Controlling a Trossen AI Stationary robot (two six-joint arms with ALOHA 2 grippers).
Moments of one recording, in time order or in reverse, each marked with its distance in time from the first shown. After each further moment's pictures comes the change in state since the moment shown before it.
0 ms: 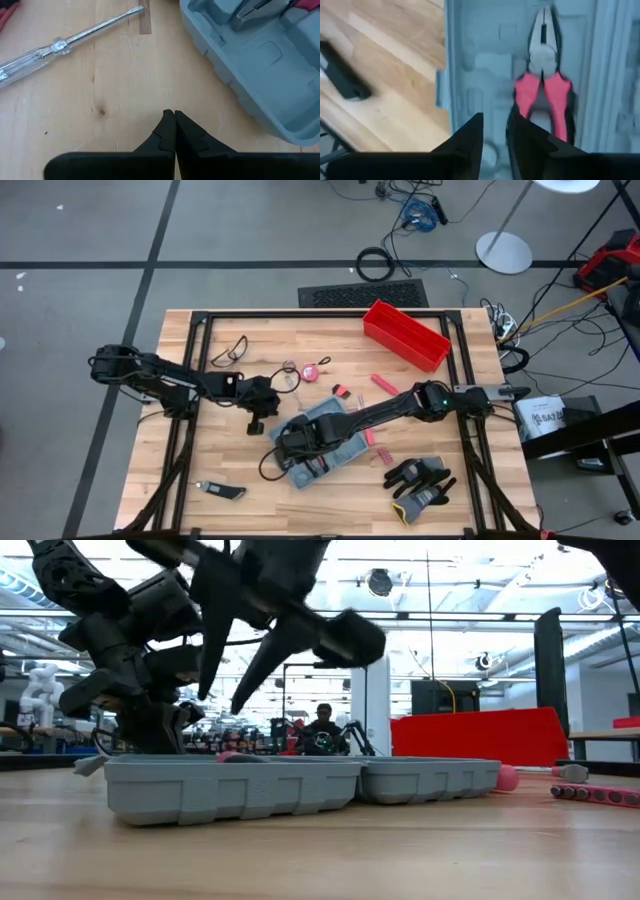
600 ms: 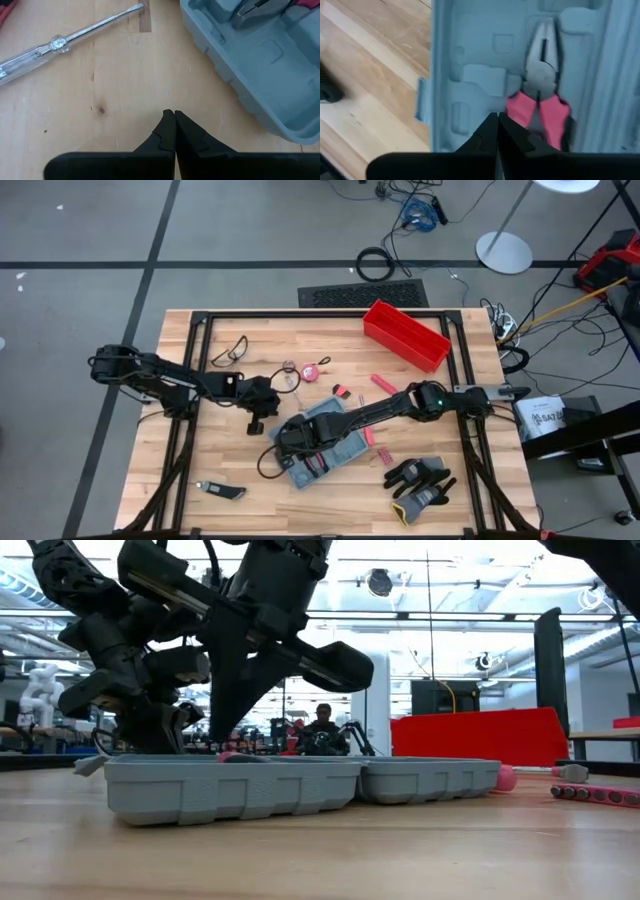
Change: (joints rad) left arm 0.000 0.000 0.000 -0.004 0.000 -0.001; right arm -0.021 0.037 -0.002 0.011 -0.002 -0.093
